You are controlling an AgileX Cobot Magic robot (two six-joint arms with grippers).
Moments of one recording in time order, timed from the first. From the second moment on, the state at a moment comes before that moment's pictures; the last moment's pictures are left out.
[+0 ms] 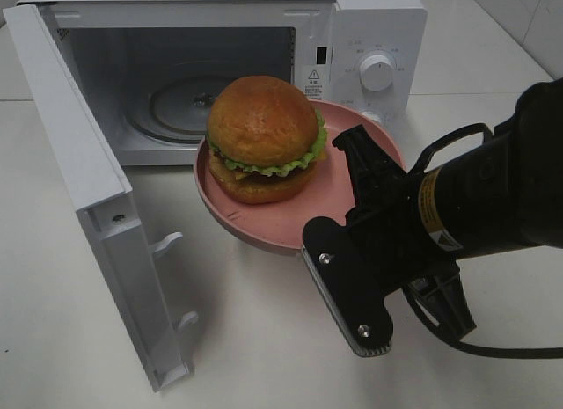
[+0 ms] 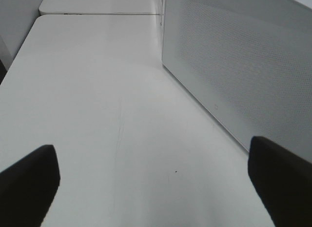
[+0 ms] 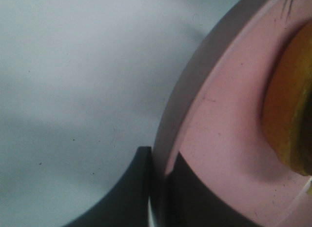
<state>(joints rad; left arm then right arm) 0.00 -0.01 -0.50 -0.07 1.04 0.02 0.85 1.42 -0.68 -0.65 0.33 -0.71</state>
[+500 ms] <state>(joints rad) 0.00 -0.01 -0.50 -0.07 1.04 0.02 0.74 1.42 -0.68 -0.36 0.29 -1.15</state>
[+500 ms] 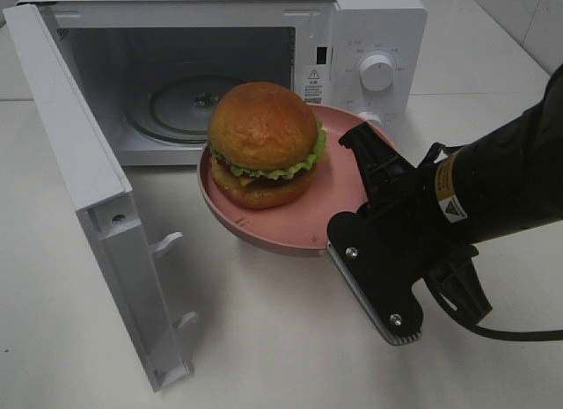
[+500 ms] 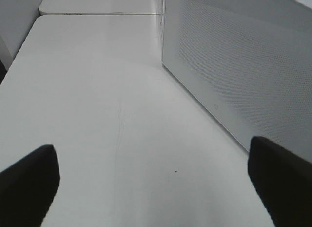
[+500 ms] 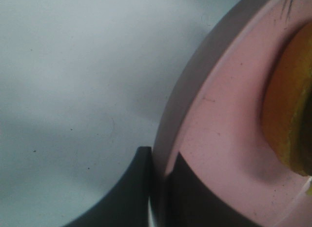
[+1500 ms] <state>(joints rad) 0.00 -0.01 -0.50 -0.07 1.04 0.02 0.58 1.42 -0.71 0.28 0.33 -1.95</state>
